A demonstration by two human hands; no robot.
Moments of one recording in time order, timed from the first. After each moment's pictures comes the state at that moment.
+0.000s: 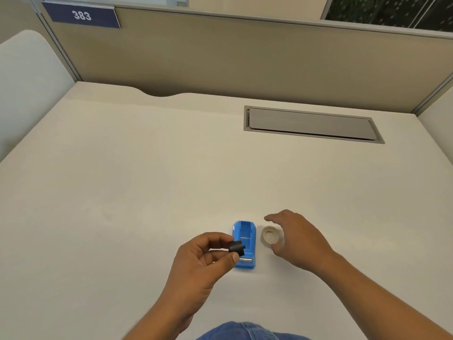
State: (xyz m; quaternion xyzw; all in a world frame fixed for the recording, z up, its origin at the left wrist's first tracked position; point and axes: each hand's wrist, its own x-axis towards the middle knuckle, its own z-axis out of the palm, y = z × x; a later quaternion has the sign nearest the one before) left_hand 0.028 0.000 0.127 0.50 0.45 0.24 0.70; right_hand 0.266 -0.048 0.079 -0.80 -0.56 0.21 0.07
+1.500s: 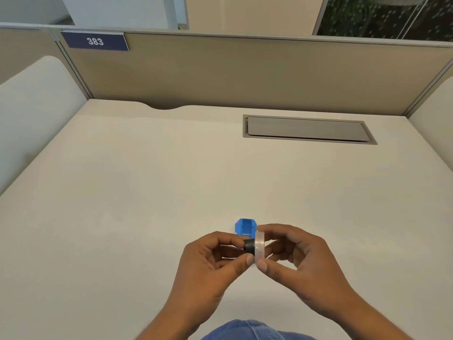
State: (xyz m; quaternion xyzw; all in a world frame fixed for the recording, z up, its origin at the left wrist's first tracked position) left_hand 0.021 -0.027 0.163 0.58 0.38 0.28 0.67; right_hand 0.192 -0.113 0.167 -0.64 -0.44 0.39 0.50
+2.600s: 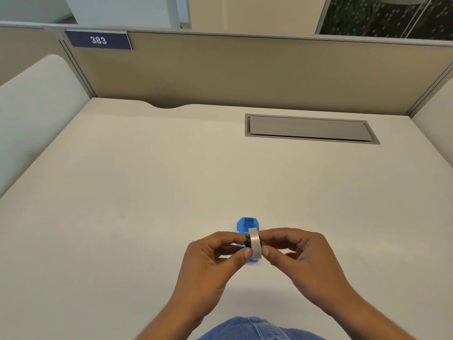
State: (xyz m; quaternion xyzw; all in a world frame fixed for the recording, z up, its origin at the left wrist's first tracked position) left_hand 0.022 -0.025 0.157 0.58 0.40 0.28 0.66; right_hand 0.191 -0.106 0.163 -0.67 -0.41 0.39 0.48
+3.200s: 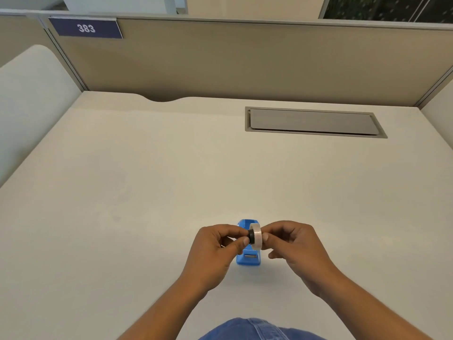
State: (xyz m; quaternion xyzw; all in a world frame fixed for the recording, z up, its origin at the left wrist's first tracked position) left_hand 0.049 0.017 0.117 0.65 0.45 0.19 0.58; right_hand 0.215 -0.070 0.124 -0.68 -0.31 0.47 0.48
